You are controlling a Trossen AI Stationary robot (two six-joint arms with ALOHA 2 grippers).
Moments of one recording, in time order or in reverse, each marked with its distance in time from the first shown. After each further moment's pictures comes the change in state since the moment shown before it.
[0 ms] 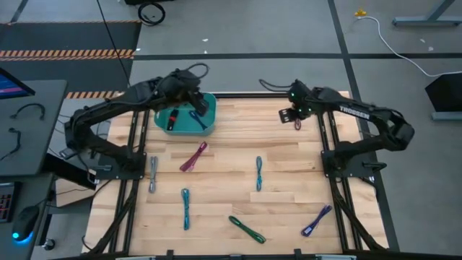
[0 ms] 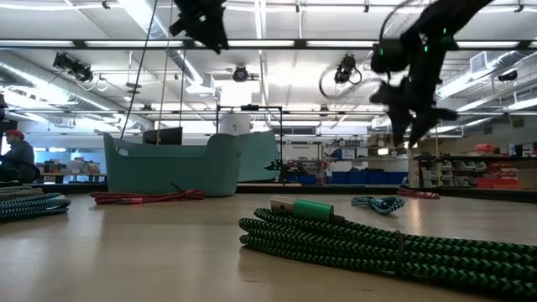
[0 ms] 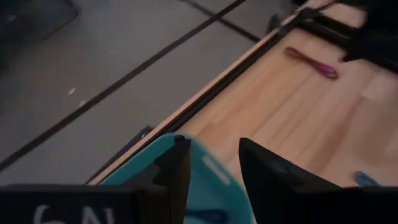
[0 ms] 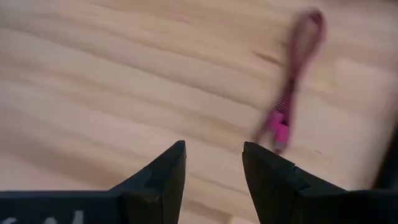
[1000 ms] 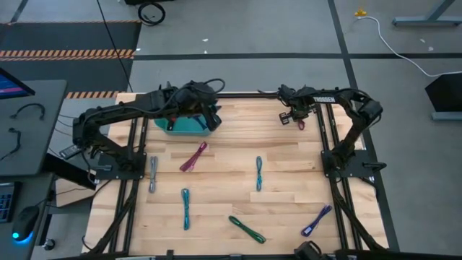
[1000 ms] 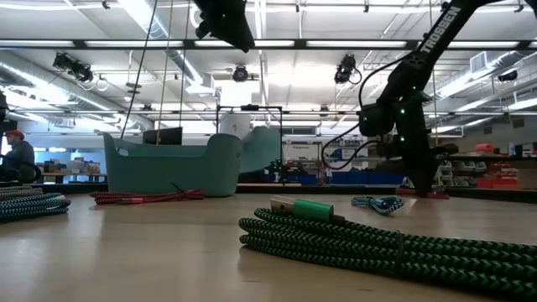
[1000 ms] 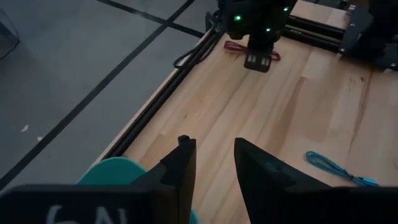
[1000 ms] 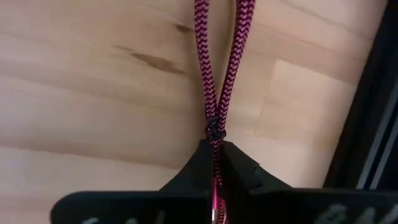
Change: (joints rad) left arm -0.107 0.080 -0.001 0.098 0.075 0.079; right arm -0.105 0.437 -0.002 0.097 0.246 -0.089
